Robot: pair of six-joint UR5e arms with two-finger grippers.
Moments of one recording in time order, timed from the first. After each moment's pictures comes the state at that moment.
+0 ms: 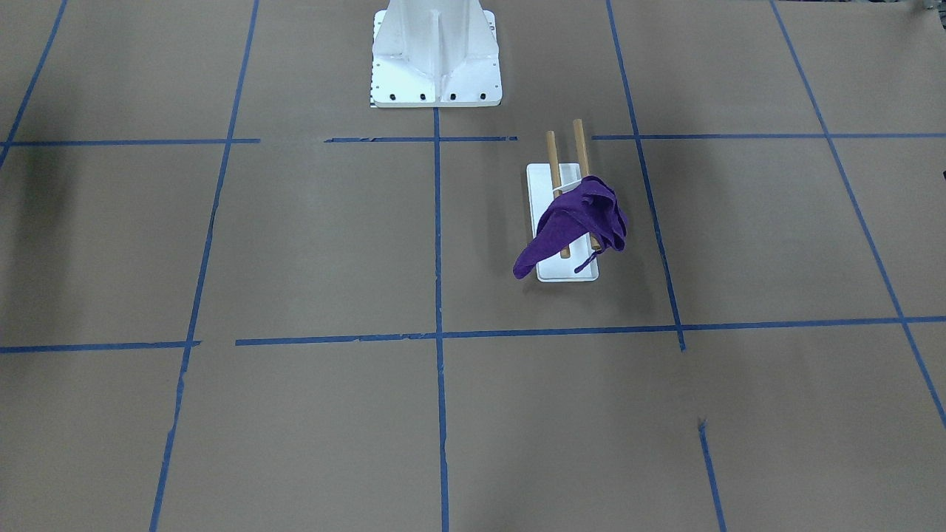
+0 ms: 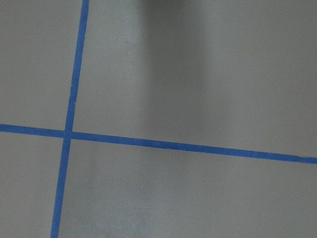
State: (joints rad) left arm -1.52 -1.54 -1.78 -1.61 -2.43 0.04; right arm 1.44 -1.57 1.69 -1.60 2.43 0.05
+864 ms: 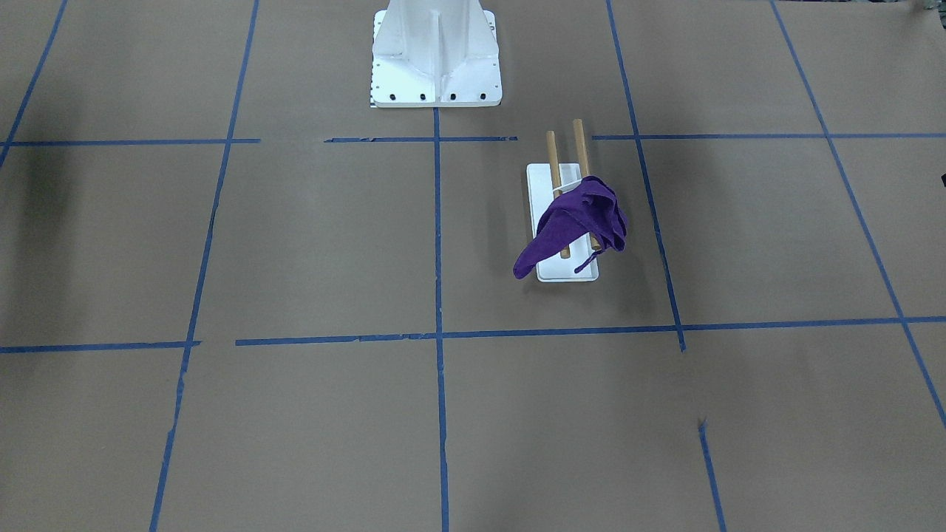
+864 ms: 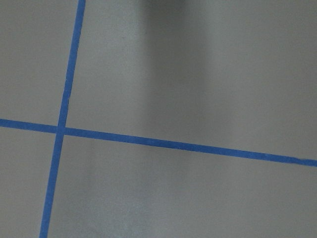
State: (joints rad) left arm -1.51 -1.55 -1.77 -1.61 -2.43 0.04; right arm 1.43 -1.55 1.68 -1.60 2.42 0.05
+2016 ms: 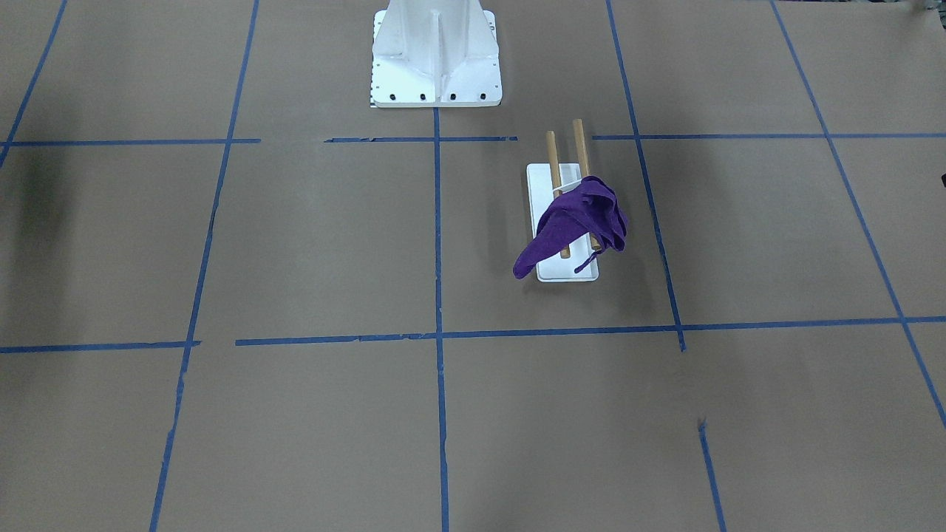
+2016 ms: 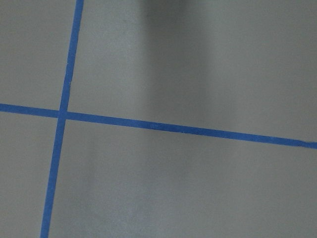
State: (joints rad) left arm -1.51 -1.55 -1.77 -1.61 -2.43 0.04; right arm 1.43 -1.49 1.60 -1.60 2.42 0.05
